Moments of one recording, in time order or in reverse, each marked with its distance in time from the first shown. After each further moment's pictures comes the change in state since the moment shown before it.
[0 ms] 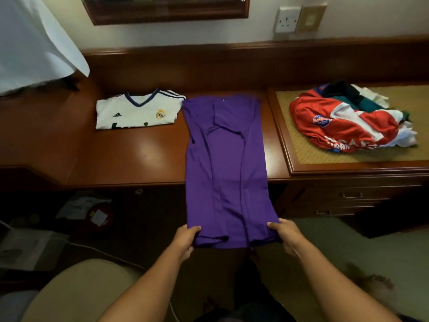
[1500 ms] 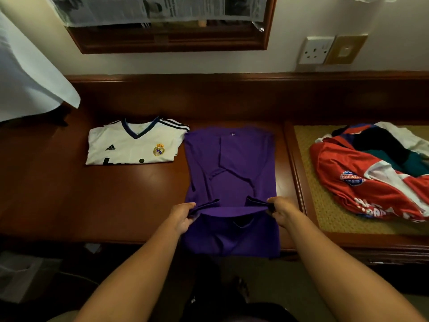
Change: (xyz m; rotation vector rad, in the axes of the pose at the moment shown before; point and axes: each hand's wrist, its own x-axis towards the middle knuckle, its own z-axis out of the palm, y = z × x) left_hand 0.131 0.243 0.073 -0.285 0.075 -0.046; right_hand 0.160 -0.254 0.062 0.163 0.081 0.106
